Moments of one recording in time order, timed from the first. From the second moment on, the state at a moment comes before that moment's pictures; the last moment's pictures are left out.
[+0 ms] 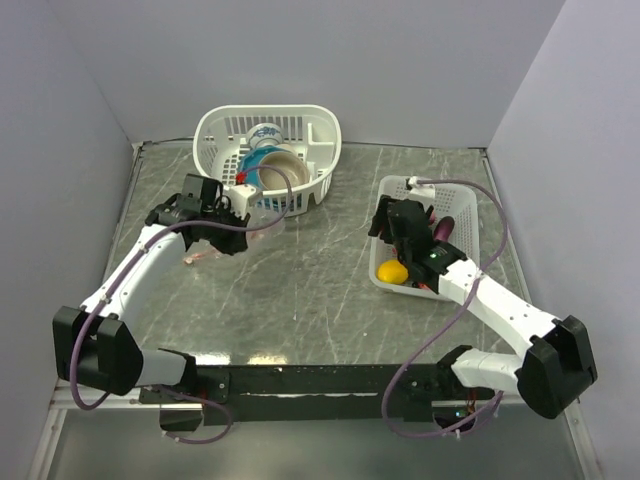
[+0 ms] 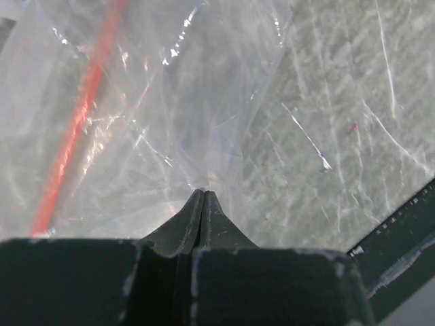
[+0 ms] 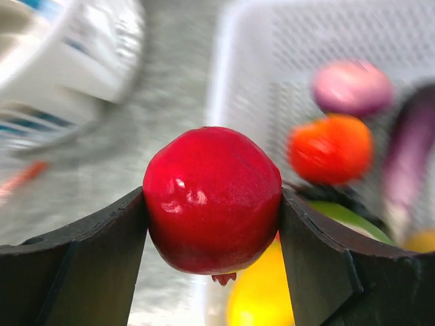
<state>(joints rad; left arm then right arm) -0.25 1.33 1.13 -0.75 0.39 0.27 0.57 1.18 0.85 -0.16 0.51 0.50</state>
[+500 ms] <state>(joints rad) -0.43 1.32 1.23 -0.89 0.44 0.28 0.45 1.34 0.96 -0.21 0.51 0.50</state>
